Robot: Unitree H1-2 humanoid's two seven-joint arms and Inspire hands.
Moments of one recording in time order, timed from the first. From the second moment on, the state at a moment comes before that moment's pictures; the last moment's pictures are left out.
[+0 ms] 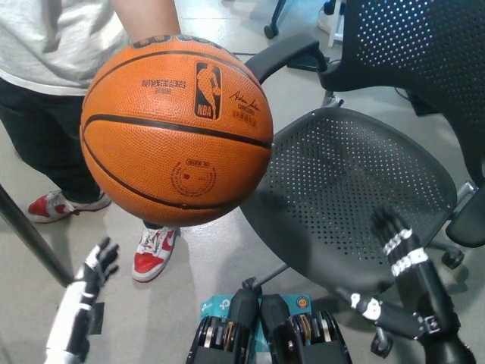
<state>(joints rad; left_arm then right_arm) 0.09 0.18 0.06 -0.06 -0.03 -0.20 -0.08 0.04 -0.09 0.11 -0.22 0.16 -0.22 0.13</state>
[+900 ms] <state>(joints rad) -0.07 0.20 0.19 -0.29 -0.16 -0.14 -0.08 -0.38 0.04 0.08 -0.18 0.17 -0.02 0.10</state>
